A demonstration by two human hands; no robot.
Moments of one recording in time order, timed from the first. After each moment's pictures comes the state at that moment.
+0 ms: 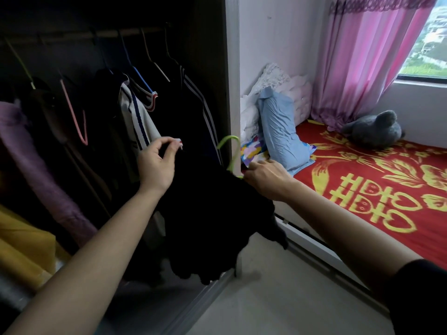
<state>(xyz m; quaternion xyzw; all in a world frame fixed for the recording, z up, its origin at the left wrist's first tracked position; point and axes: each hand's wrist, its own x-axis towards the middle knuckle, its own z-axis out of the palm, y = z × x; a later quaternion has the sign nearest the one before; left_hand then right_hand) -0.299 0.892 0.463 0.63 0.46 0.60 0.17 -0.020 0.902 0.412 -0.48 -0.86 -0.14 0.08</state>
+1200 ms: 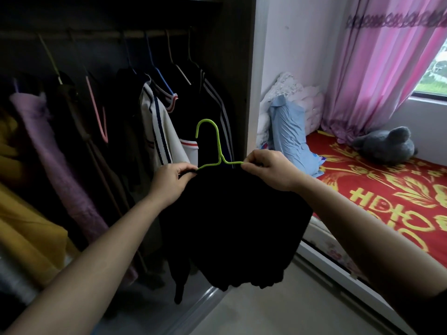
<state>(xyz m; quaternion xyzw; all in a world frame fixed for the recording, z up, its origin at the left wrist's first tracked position) -0.344 0.927 0.416 0.75 0.50 0.41 0.16 -0.056 0.894 0.471 -0.49 -0.80 0.18 0.29</state>
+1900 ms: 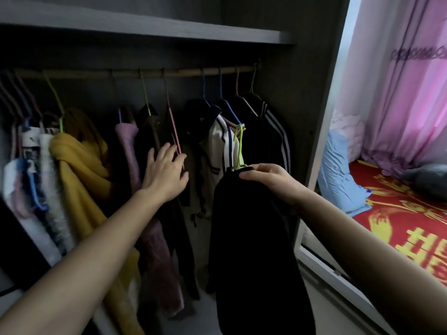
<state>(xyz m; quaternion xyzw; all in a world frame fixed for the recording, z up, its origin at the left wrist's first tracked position) -0.533 0.958 0.487 0.71 0.64 0.16 -0.24 -0.246 0.907 0.513 -0.40 -0.62 0.56 0.38</state>
